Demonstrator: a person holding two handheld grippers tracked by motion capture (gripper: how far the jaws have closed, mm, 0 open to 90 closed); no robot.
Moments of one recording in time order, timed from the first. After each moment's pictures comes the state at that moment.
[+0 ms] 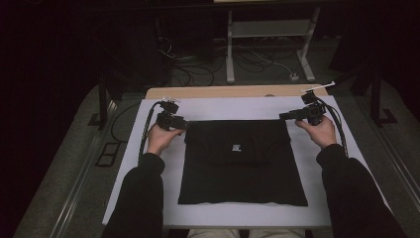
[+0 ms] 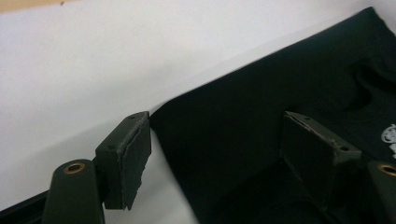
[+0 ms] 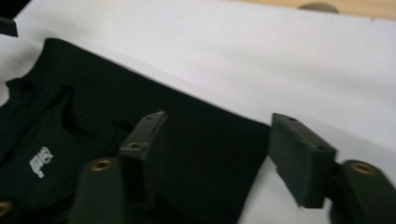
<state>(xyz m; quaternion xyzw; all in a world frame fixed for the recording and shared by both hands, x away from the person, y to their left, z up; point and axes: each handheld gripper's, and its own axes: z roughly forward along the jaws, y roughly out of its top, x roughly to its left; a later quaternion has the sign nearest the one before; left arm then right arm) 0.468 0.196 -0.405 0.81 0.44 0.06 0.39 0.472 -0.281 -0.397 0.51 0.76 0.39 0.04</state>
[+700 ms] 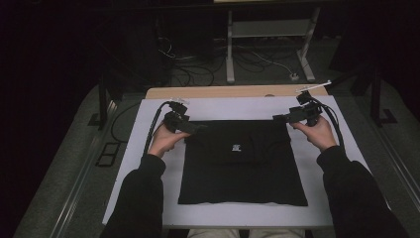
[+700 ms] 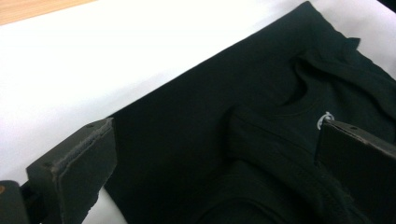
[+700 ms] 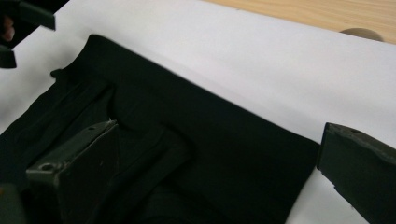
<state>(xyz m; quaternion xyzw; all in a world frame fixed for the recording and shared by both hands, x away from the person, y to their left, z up) 0.454 0.171 -0.395 0.83 0.38 0.05 0.40 0.454 -0.257 -0.378 0.46 0.79 0.40 0.04</state>
